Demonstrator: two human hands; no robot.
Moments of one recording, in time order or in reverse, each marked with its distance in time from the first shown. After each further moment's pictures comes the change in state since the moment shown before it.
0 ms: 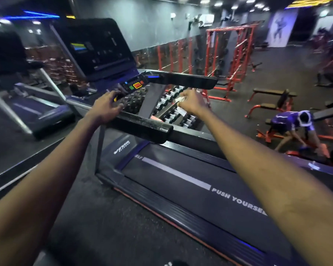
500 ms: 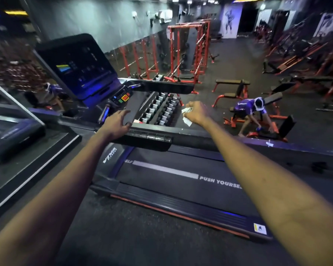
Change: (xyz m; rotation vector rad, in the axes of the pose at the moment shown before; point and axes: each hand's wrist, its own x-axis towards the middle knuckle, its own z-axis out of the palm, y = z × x) left_hand -0.002 -0.002 -0.126 -0.082 -0.319 0.132; right_hand -0.072 -0.135 -0.083 -0.032 0.065 0.304
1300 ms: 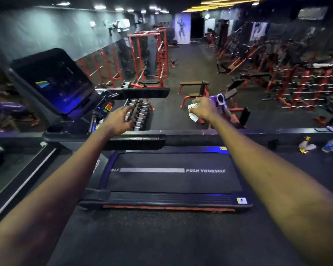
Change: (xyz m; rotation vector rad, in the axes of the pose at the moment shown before) left_hand -0.035 0.000 -0.093 -0.030 -0.033 0.323; right_hand -0.115 -0.076 -0.061 -0.032 0.211 0.199
